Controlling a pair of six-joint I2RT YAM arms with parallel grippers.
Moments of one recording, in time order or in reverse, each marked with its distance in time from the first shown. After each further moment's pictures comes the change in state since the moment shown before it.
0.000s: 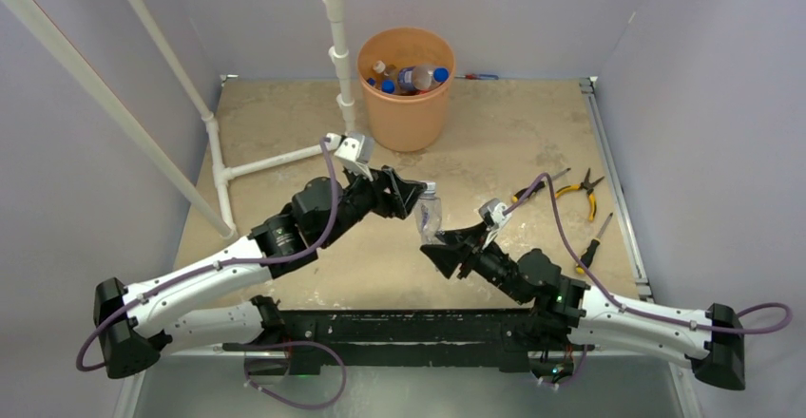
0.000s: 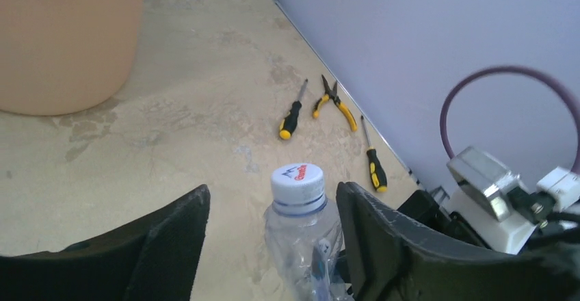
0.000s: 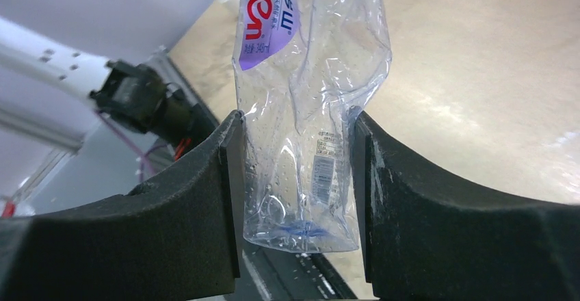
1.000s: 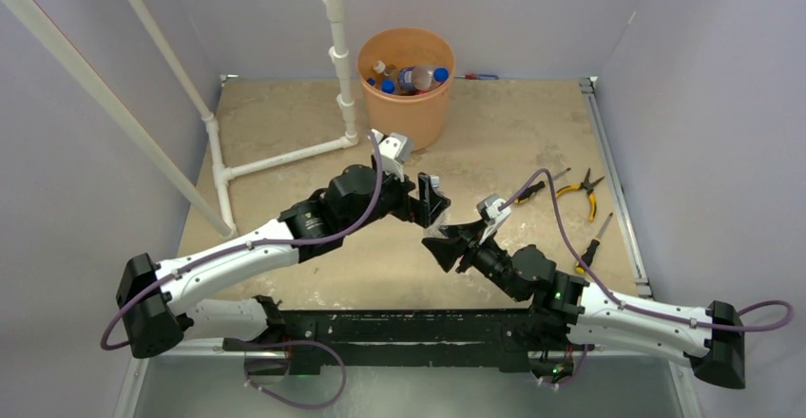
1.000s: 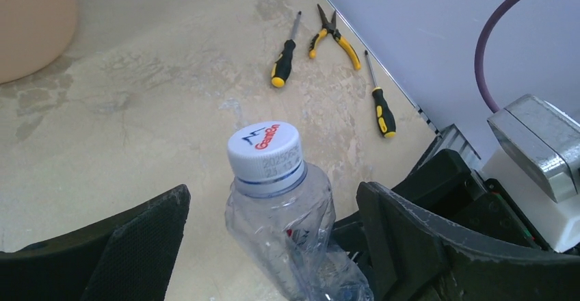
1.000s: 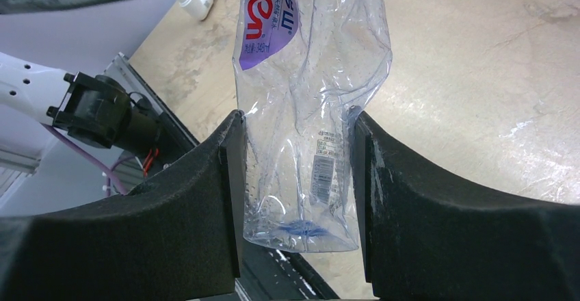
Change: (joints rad) left arm 0.019 0.155 0.087 -0.092 0.115 0.021; right arm -0.014 0.046 0.050 -0.081 0.112 -0.034
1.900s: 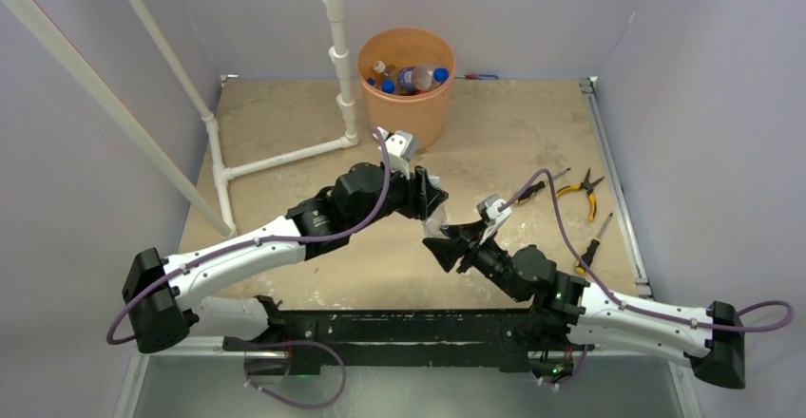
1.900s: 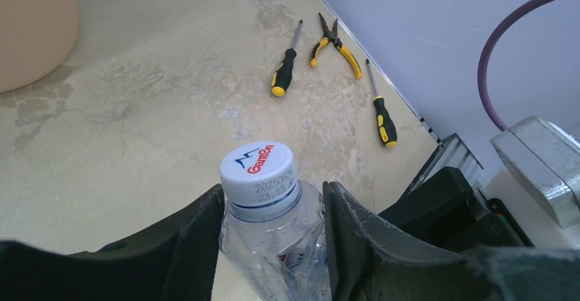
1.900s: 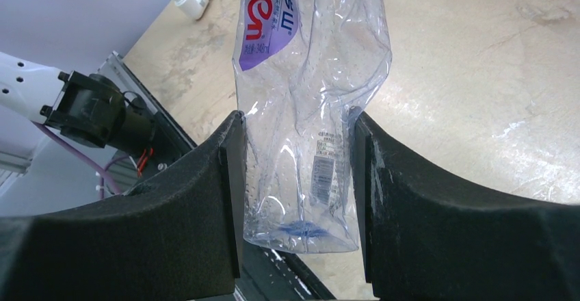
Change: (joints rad) left arm -0.003 0.063 0.038 0.026 -0.014 -0.001; right arm 0.000 -0.007 0.000 -0.009 0.008 -0.016
